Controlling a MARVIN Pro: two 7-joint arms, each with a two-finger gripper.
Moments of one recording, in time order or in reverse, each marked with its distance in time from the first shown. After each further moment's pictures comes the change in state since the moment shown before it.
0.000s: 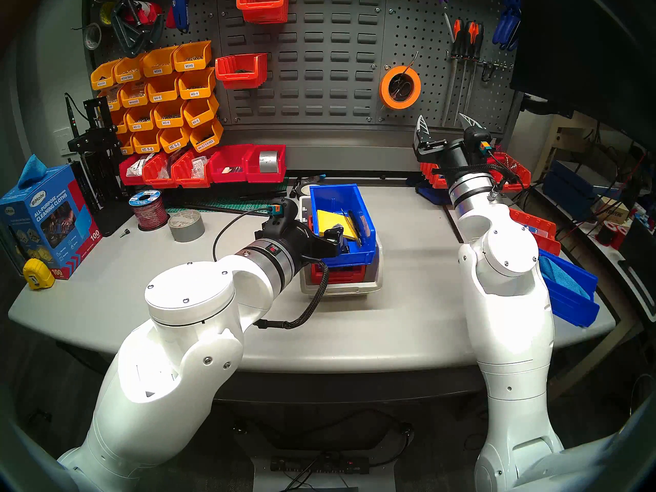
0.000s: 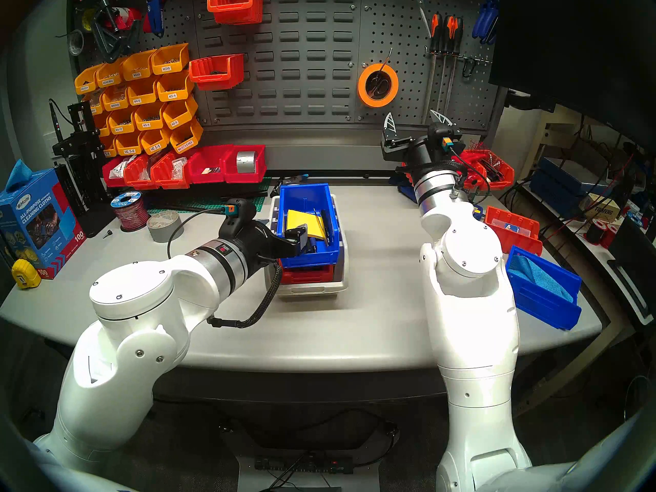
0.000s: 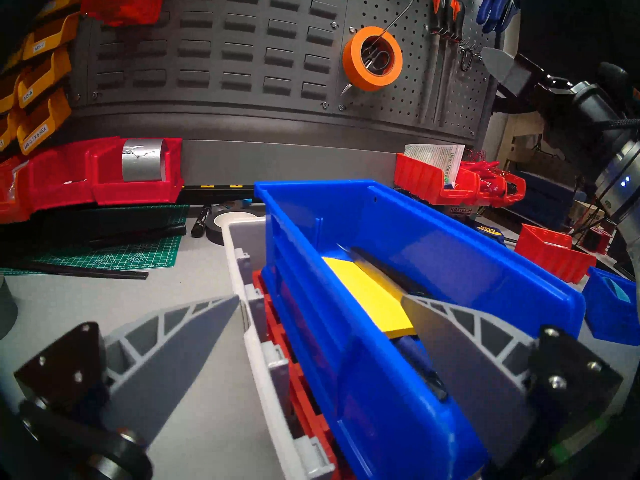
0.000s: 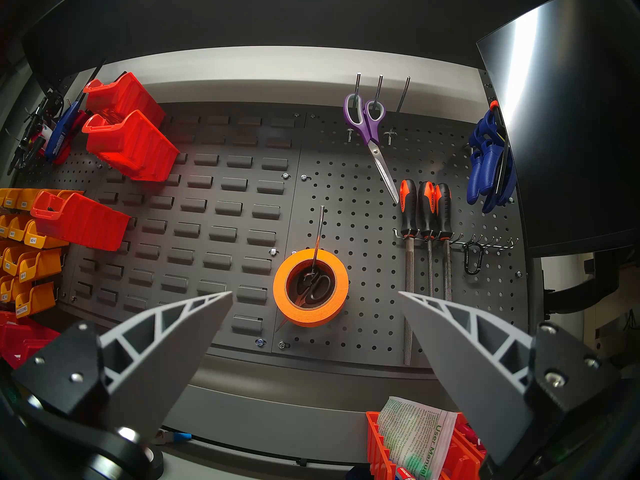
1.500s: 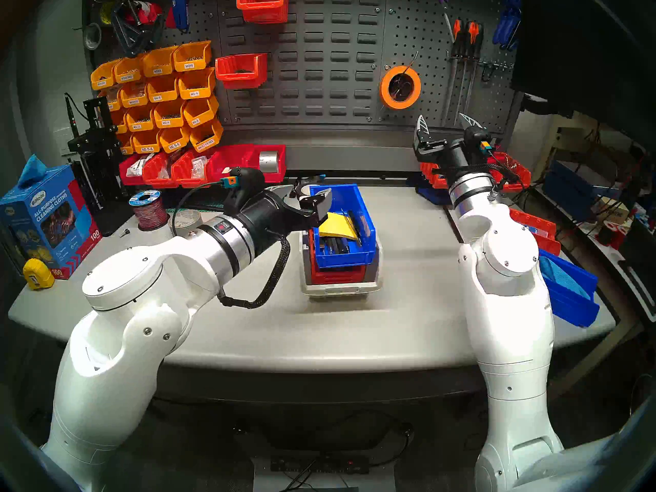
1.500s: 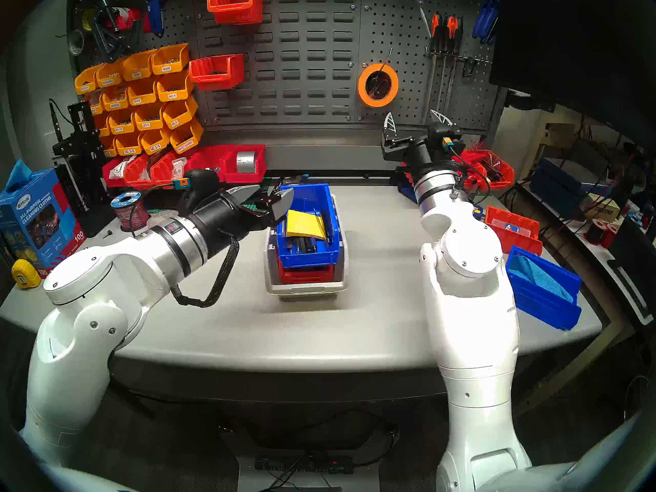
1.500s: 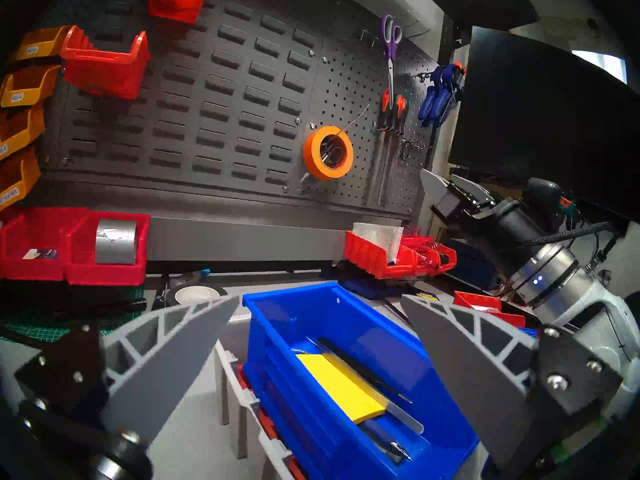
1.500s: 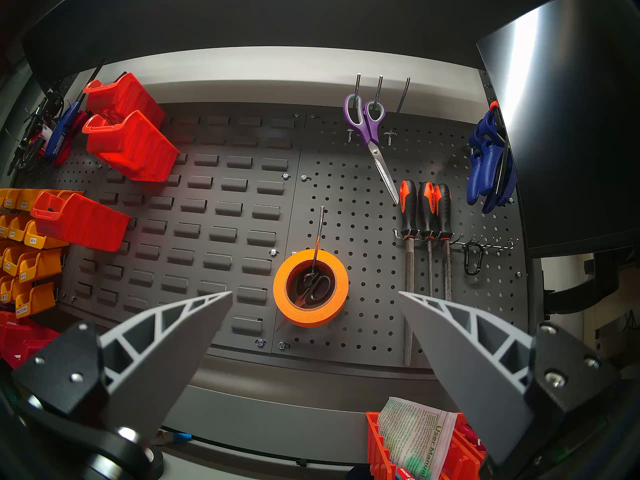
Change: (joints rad) left arm 0.096 0.139 -0.290 0.000 -0.136 -0.215 -0.437; right arm 0.000 0.000 0.000 -0.001 0.000 0.000 0.000
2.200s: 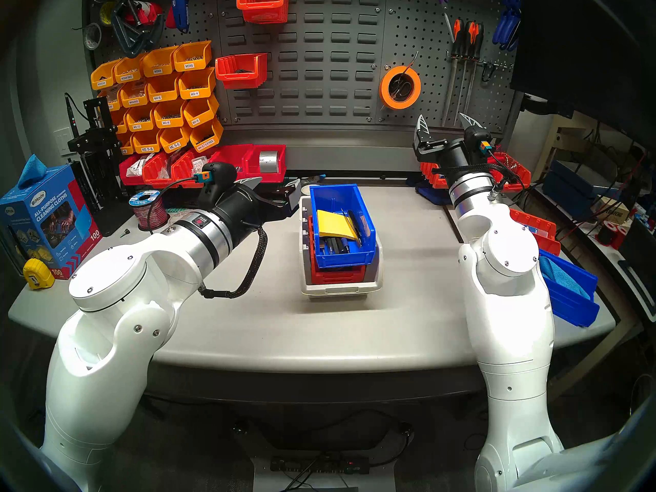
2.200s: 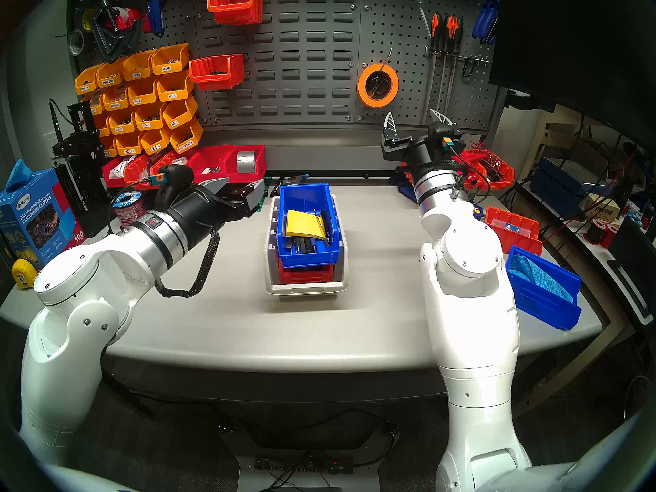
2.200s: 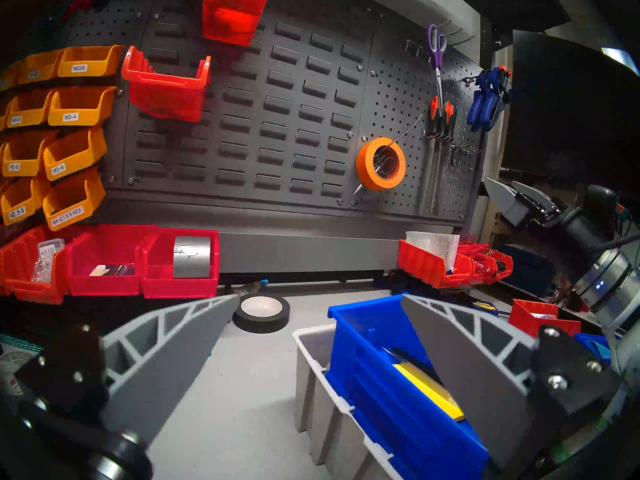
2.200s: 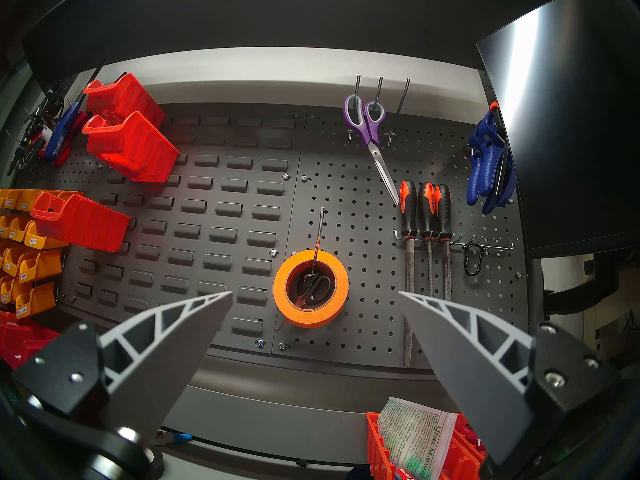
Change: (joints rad) left arm 0.032 0.001 -0.084 0.000 0.048 -0.043 0.048; right arm 0.000 0.000 0.000 -0.001 0.000 0.000 0.000
